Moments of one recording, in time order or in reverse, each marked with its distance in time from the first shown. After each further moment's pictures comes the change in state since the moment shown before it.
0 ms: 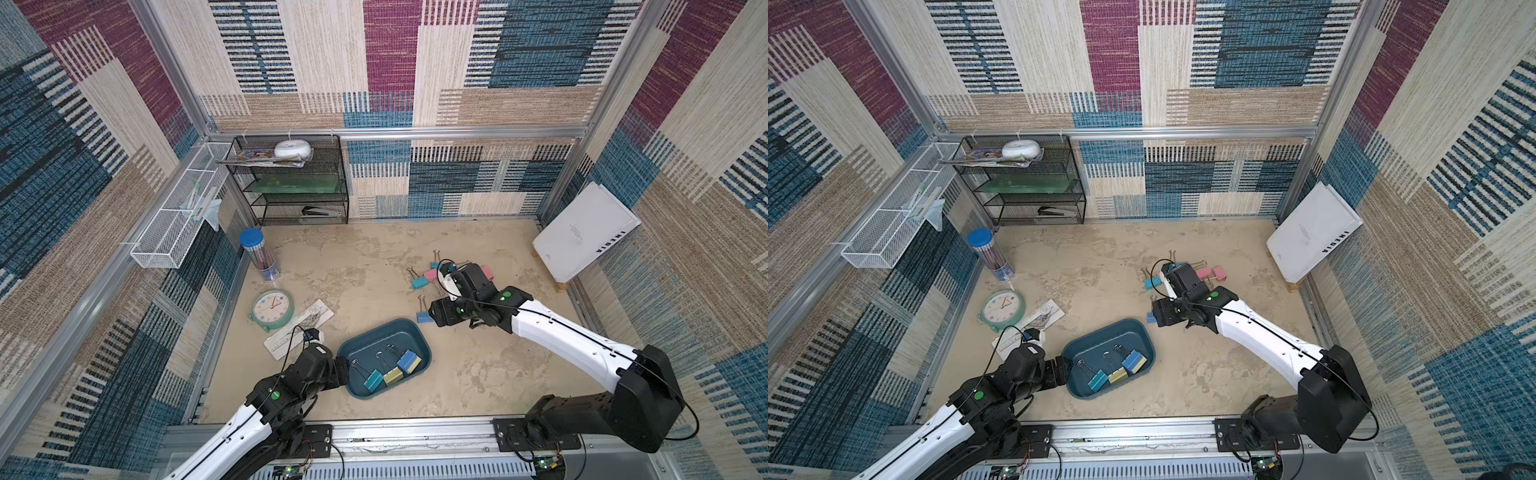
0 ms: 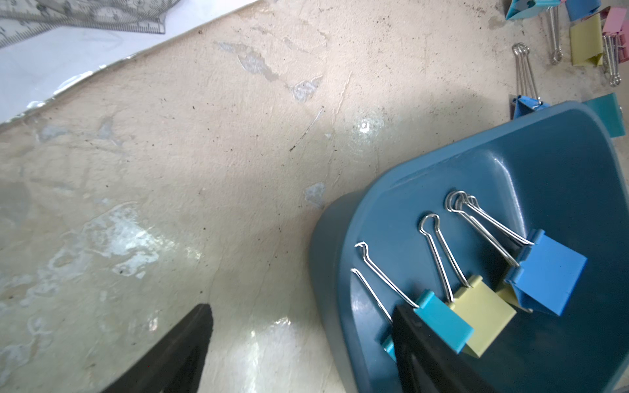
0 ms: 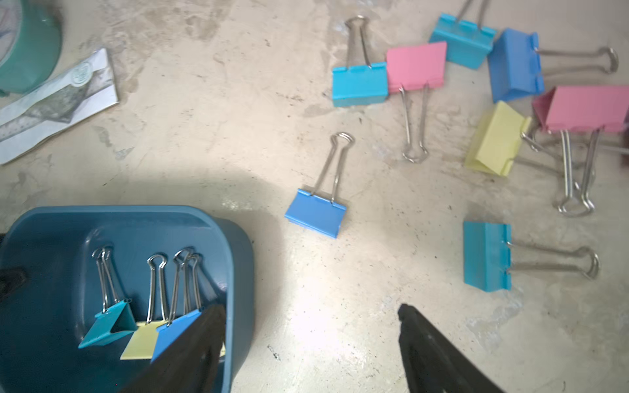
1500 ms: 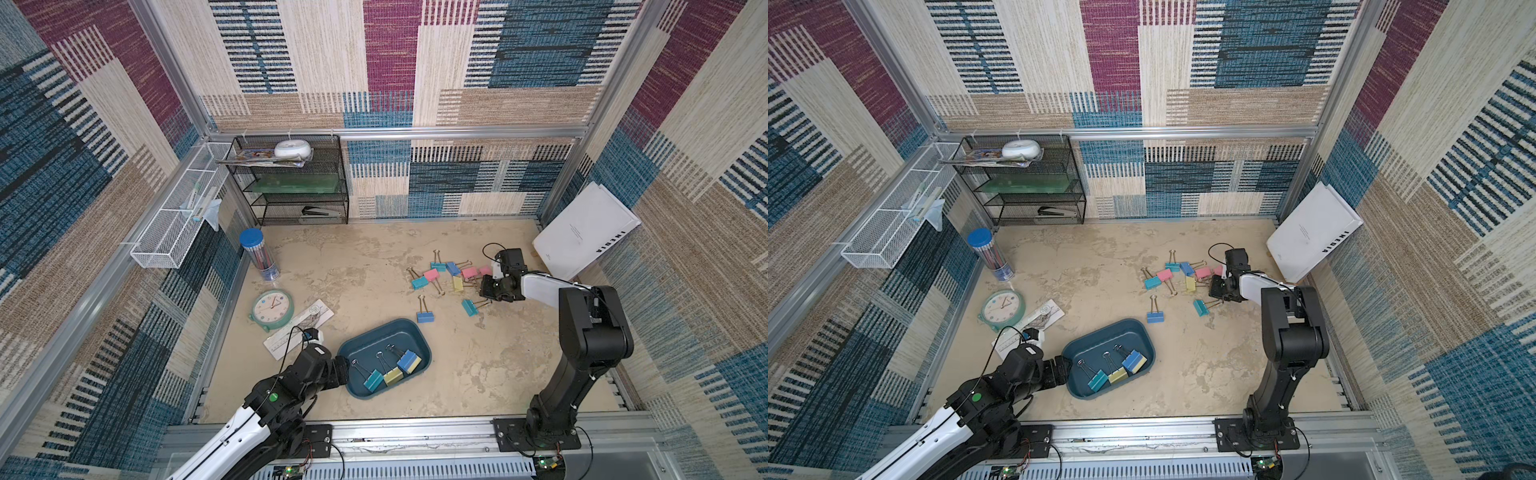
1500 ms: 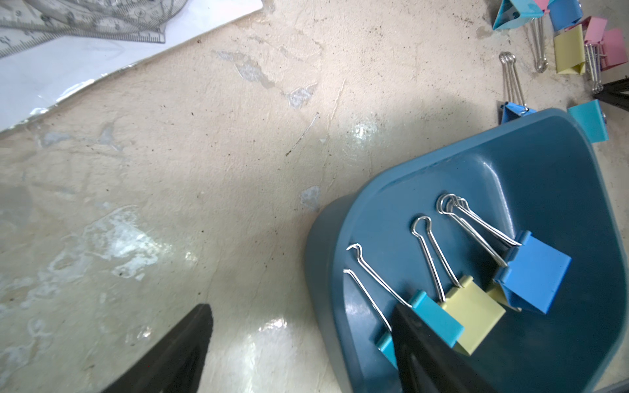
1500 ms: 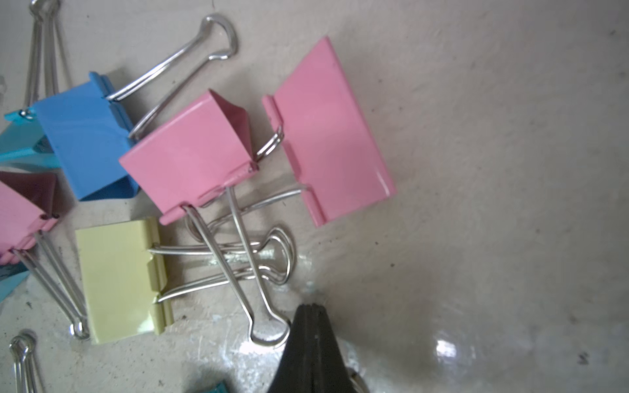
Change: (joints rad) left arm 0.000 -0.026 0.001 -0.004 0.000 0.000; right arm -0.569 0.453 0.042 0.311 -0.114 0.003
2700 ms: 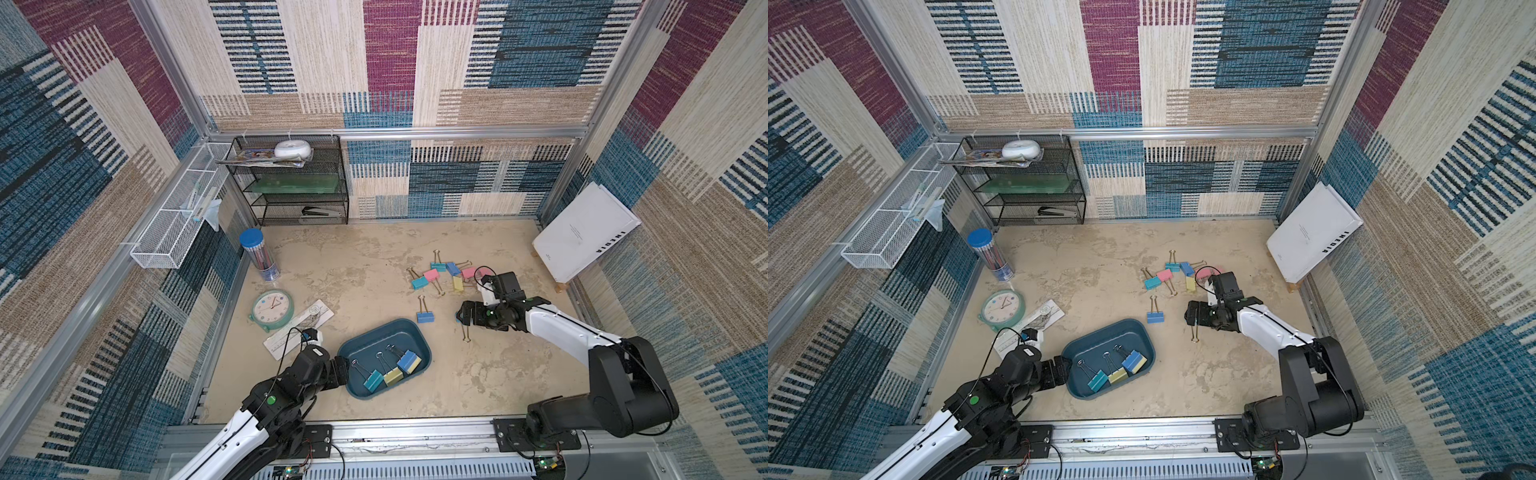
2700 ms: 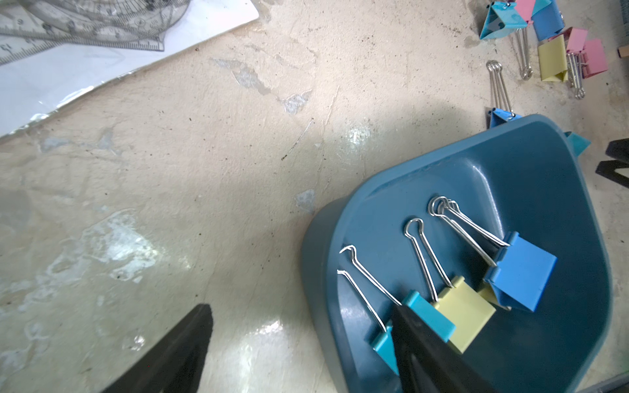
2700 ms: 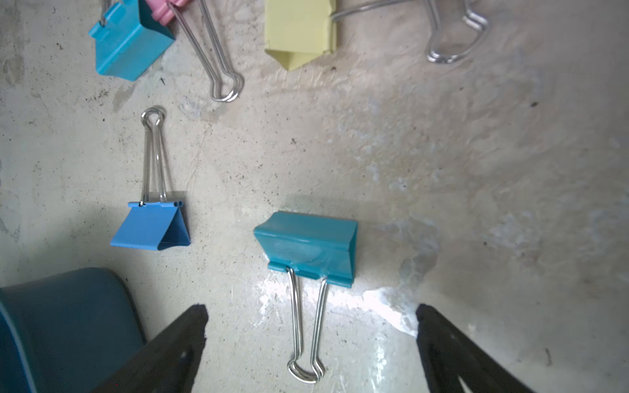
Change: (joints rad) left arm 0.000 -0.033 -0.005 -0.002 0.000 0.000; right arm 0.213 -0.385 -0.272 -0.121 -0.083 0.051
